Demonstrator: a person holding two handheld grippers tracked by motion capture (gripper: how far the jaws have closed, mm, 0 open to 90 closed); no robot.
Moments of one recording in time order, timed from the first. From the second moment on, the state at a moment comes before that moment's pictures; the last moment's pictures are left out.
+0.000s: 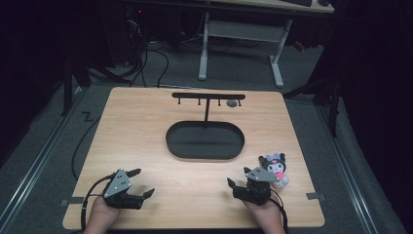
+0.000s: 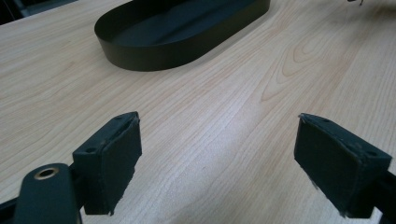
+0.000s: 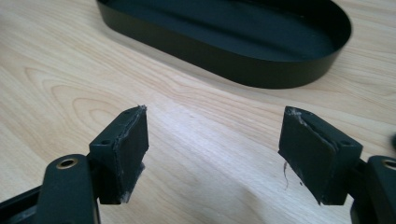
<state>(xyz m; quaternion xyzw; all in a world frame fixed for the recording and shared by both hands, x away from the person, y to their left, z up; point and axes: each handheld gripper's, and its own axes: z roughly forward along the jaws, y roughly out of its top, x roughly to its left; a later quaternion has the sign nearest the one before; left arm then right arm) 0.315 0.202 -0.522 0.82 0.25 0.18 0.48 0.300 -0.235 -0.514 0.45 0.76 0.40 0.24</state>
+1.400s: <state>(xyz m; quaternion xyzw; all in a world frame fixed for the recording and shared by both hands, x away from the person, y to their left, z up) 0.316 0.211 -0.522 0.80 0.25 0.20 0.51 0.304 -0.254 -0.522 0.49 0.74 0.41 0.24</state>
